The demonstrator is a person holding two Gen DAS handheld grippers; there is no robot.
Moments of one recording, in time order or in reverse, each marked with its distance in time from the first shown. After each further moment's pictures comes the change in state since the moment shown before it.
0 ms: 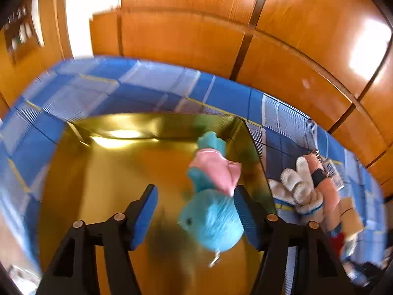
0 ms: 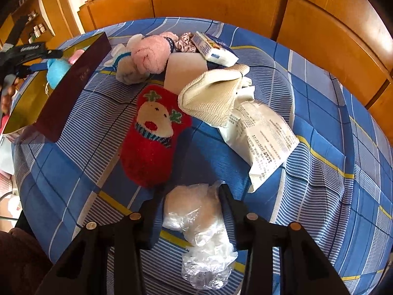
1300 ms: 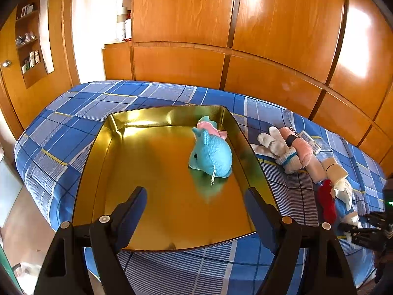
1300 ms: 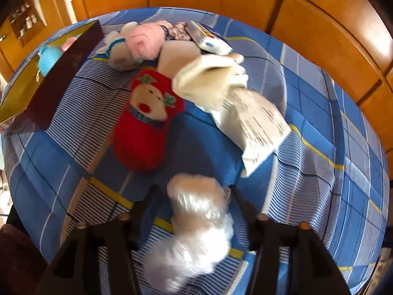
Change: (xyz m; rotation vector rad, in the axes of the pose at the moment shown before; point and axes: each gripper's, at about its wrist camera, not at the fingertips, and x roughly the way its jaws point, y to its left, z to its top) left arm -0.111 0.001 -0.113 0.106 -0.199 0.053; right arm 0.001 0.003 -0.007 0.000 0.073 -0.075
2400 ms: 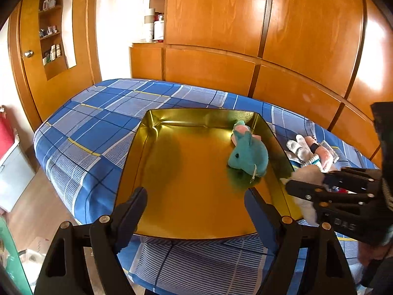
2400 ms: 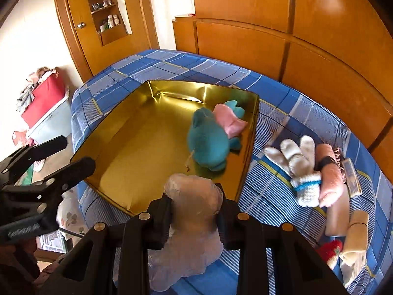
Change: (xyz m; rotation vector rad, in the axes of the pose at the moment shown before) left arm -0.020 0.052 -0.013 -0.075 -0.037 0.089; right arm -0.047 0.223 0.105 -0.308 -0.243 0.308
